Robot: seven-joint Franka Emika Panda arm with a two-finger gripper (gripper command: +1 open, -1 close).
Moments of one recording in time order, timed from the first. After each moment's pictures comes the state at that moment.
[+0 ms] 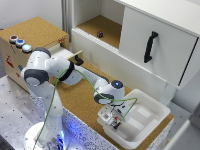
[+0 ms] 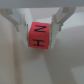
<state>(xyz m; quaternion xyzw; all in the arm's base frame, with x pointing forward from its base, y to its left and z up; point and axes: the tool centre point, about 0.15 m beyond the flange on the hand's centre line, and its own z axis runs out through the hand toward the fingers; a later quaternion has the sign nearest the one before) 0.267 -0.352 0.231 0.99 -0.12 0.07 0.05</state>
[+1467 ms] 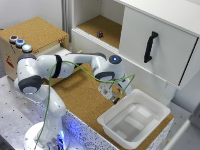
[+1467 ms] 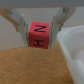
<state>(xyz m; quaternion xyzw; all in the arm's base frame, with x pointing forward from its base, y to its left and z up) 0.375 -0.208 0.382 0.98 -0.04 0.17 -0.02</state>
